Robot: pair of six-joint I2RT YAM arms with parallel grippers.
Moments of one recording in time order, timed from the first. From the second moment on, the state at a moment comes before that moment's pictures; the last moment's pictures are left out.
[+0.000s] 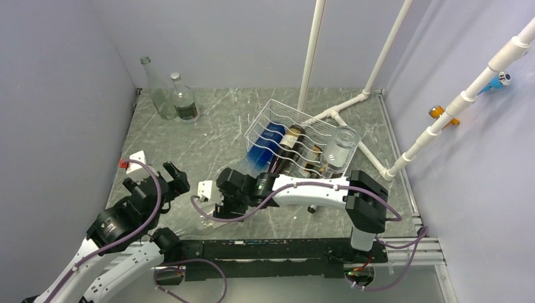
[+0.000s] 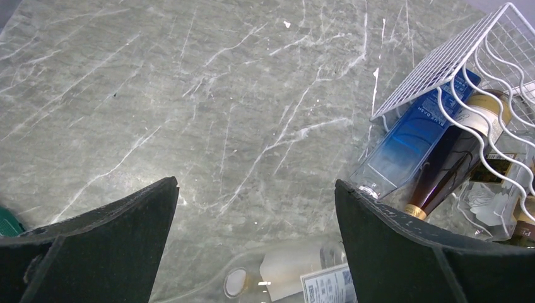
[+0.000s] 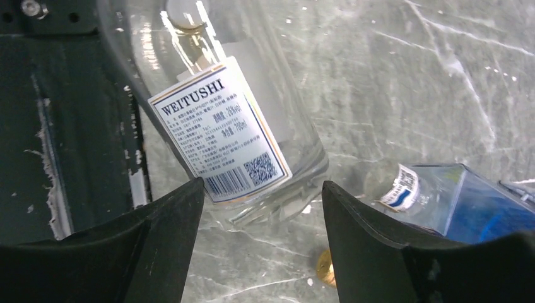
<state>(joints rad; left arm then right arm) -0.73 0.41 0.83 -1.01 -0.75 -0.81 1.29 1.77 1.30 -0.44 -0.05 -0.29</state>
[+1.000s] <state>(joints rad) -0.73 0.39 0.81 -0.98 -0.73 -0.83 1.26 1.91 1.52 -0.54 -0.22 -0.45</state>
